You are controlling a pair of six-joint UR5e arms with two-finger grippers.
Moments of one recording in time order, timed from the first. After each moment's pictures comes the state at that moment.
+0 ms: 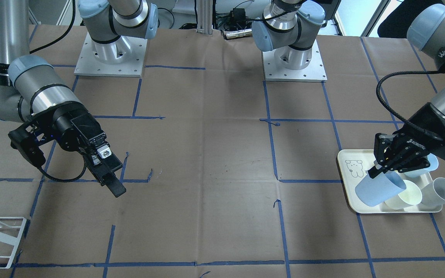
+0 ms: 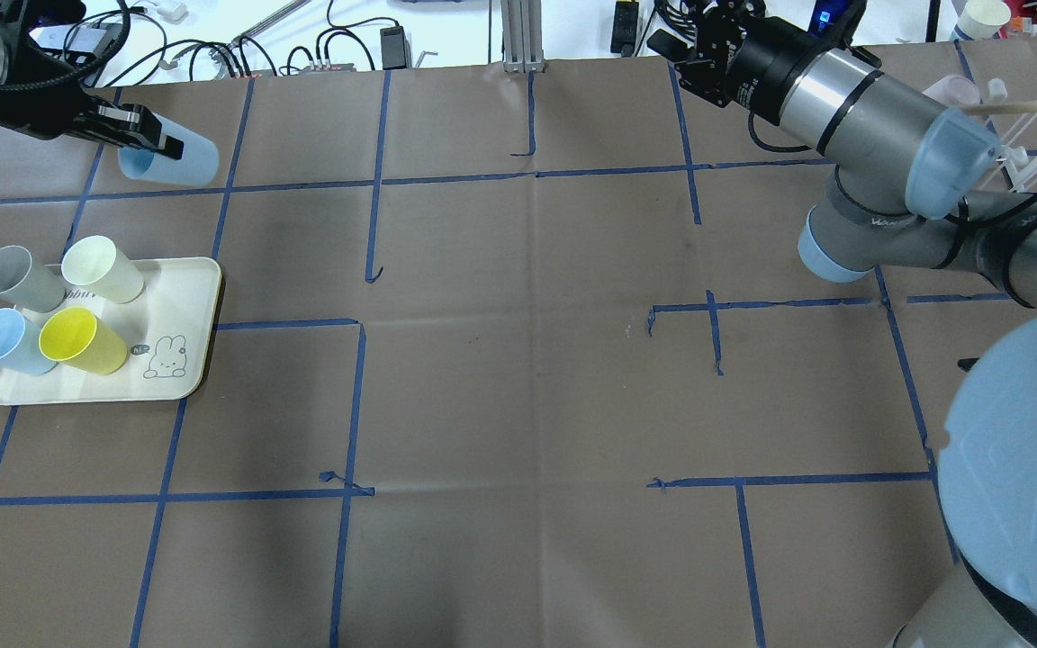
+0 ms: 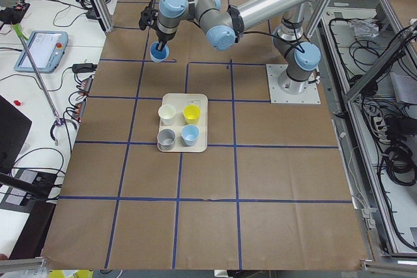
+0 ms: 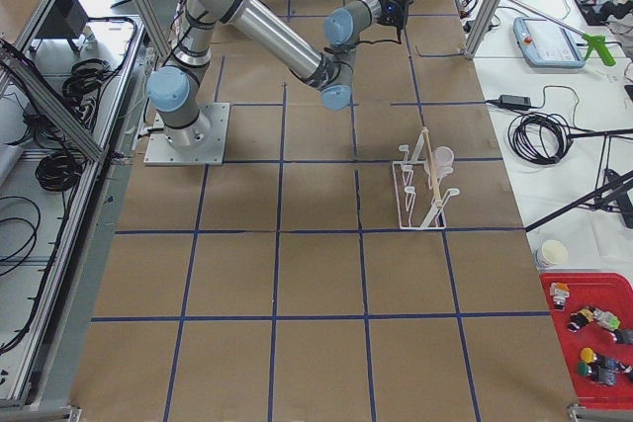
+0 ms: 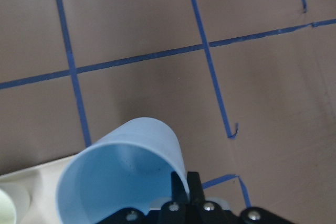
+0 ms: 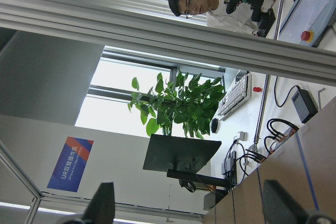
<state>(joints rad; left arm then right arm) -1.15 -1.76 -1.61 -1.21 1.06 0.67 1.43 -1.10 1.83 -3.83 -0.68 1.35</state>
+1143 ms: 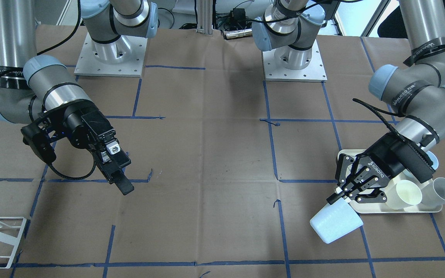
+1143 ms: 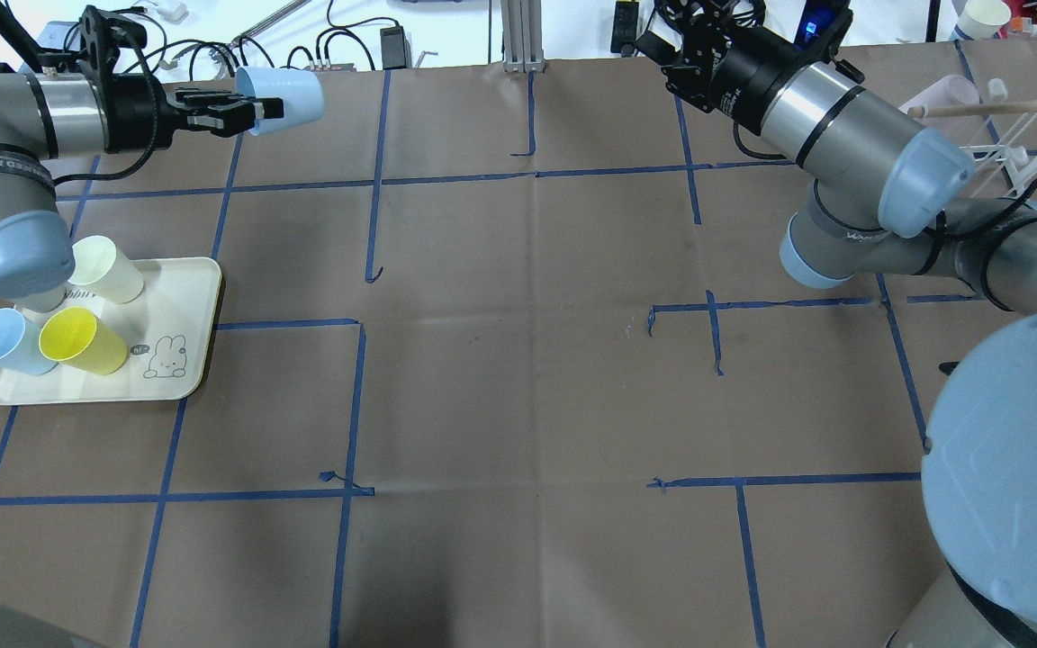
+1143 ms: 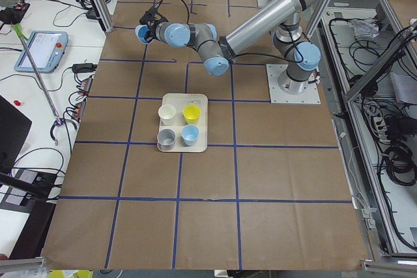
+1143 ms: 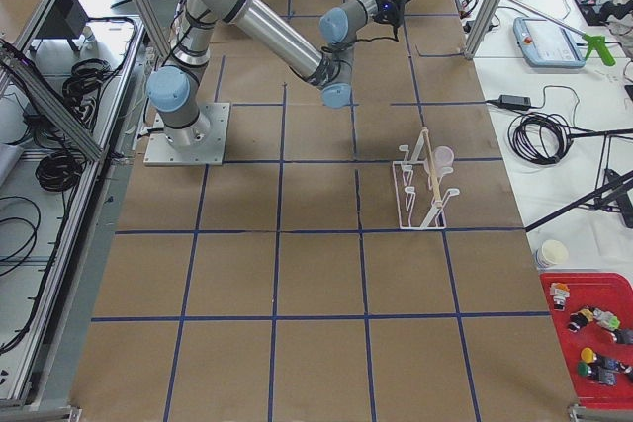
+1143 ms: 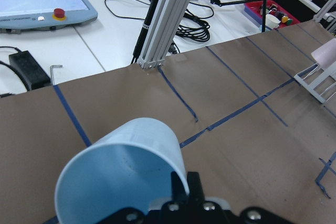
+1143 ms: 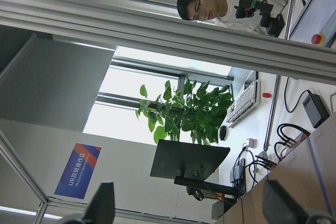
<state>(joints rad) -1.17 -1.91 -1.82 -0.61 0.51 0.82 1.47 -1.09 1.84 -3.91 -0.76 1.39</state>
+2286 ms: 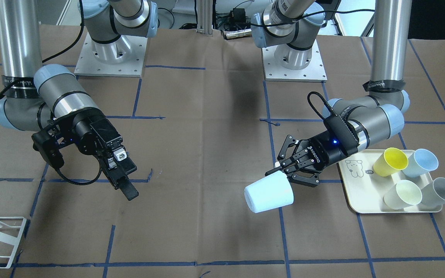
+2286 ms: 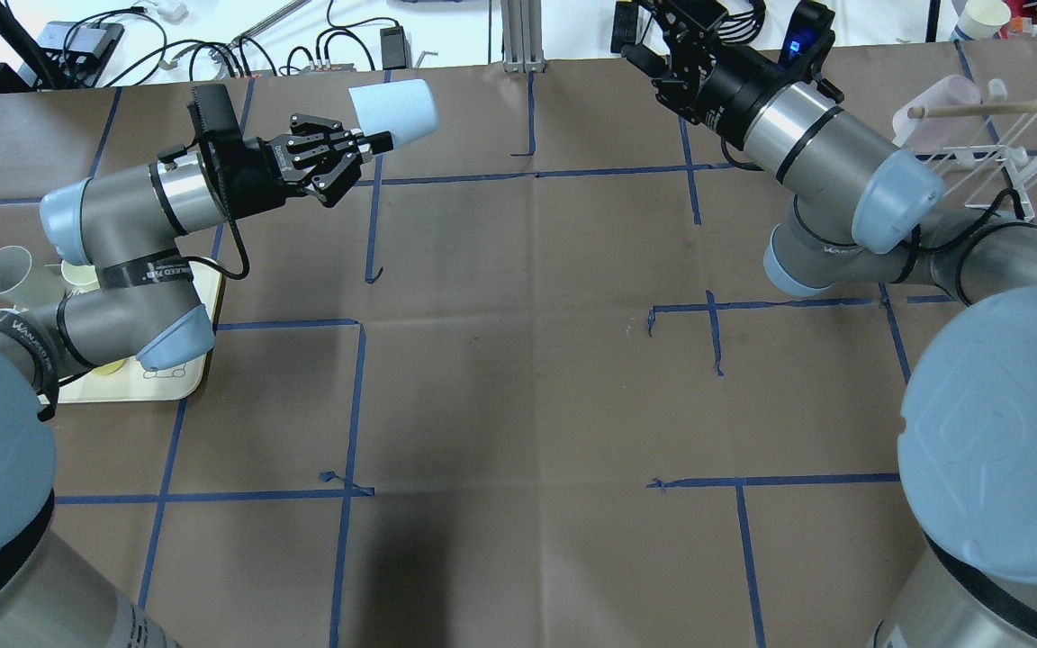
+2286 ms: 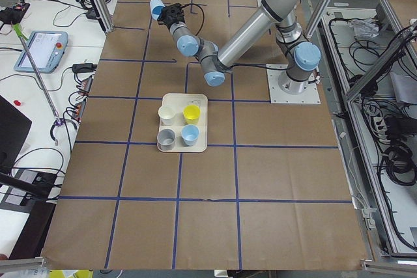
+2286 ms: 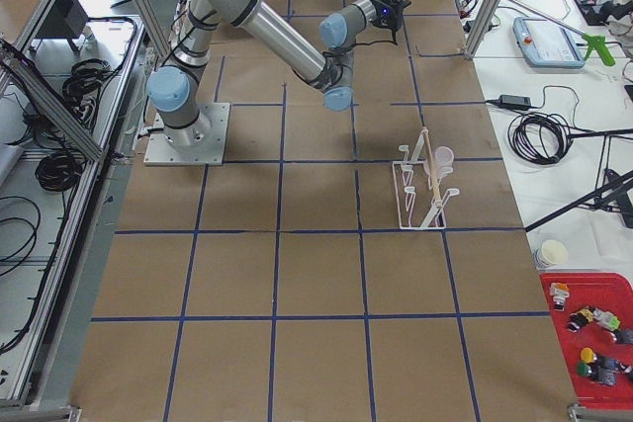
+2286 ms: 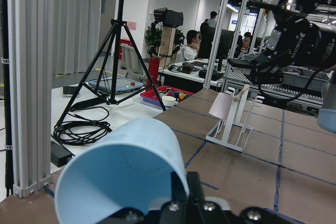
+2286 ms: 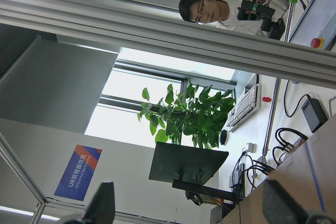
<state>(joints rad) -1.28 -2.06 -2.00 0.06 0.16 0.77 1.48 -1.02 1.84 -4.02 -0.78 1.41</state>
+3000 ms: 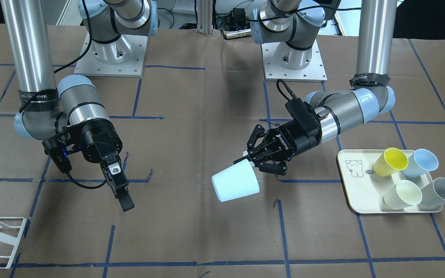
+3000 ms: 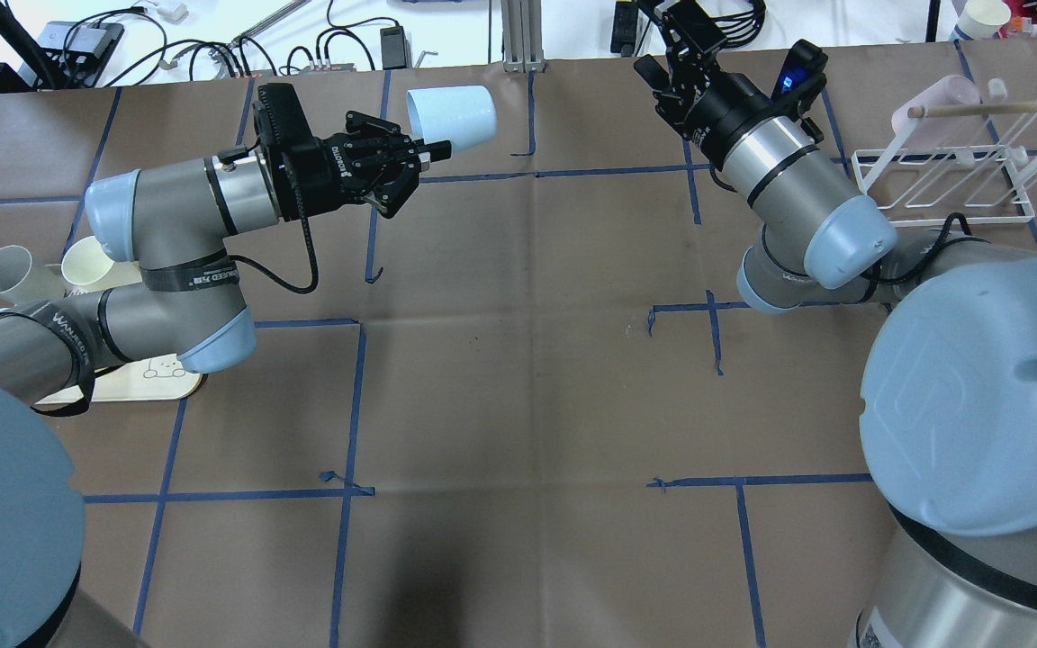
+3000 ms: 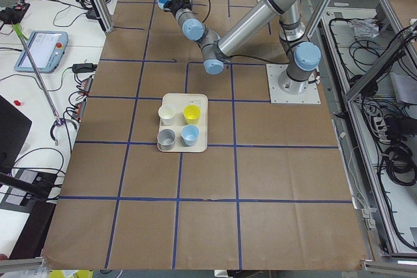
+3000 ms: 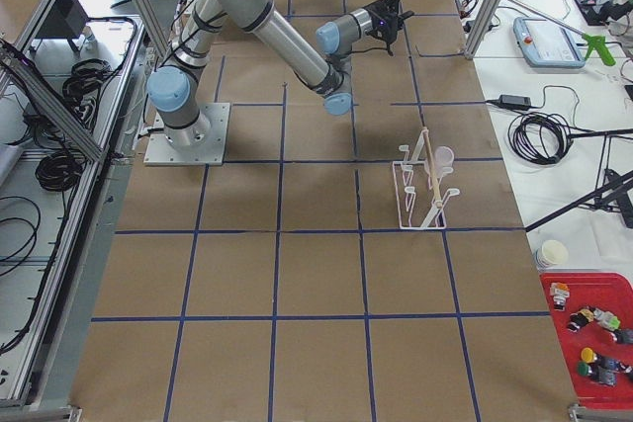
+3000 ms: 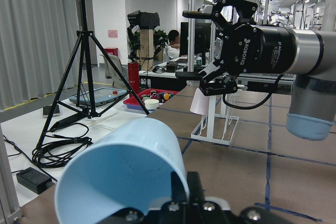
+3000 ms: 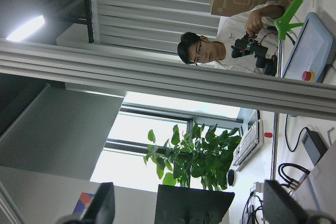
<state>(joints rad) -1.42 -1.99 -2.00 0.10 0.35 0.77 1.53 -0.96 1.86 -4.13 -1.02 1.48</state>
